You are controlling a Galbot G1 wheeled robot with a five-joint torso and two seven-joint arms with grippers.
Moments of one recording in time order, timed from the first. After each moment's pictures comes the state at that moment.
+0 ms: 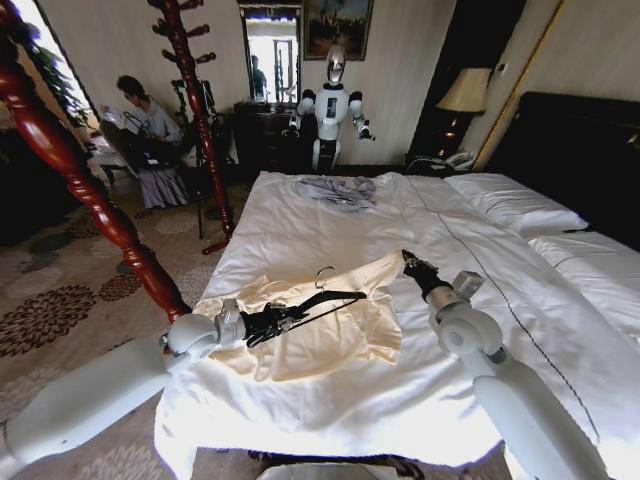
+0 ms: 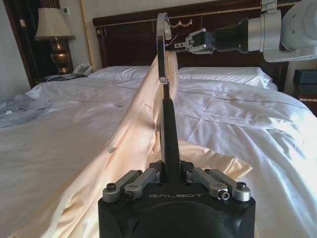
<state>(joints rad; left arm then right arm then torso) 0.59 -0.54 0.36 -1.95 -0.82 0.13 0.34 -1.09 0.90 0.47 2.08 0.96 -0.31 0.40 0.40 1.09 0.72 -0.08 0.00</state>
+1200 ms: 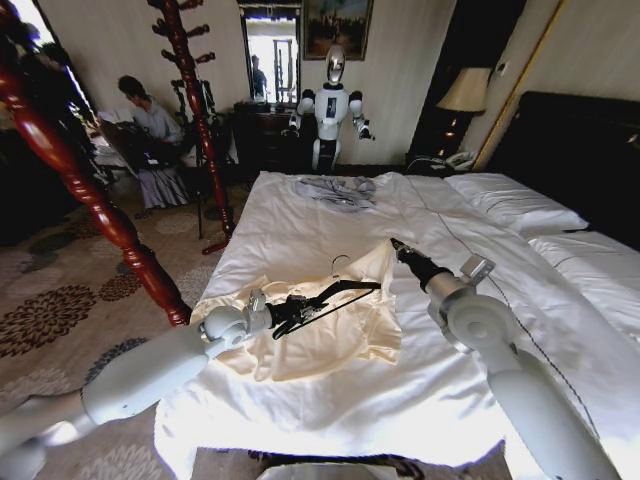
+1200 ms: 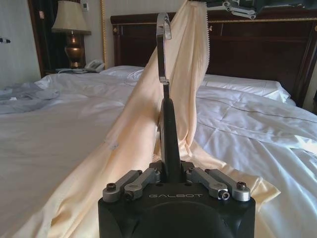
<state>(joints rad) 0.46 -0.73 0.49 -1.77 -0.89 0.14 0.26 -0.97 0.88 0.47 2.21 1.35 -0.36 0.54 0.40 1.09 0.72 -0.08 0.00</state>
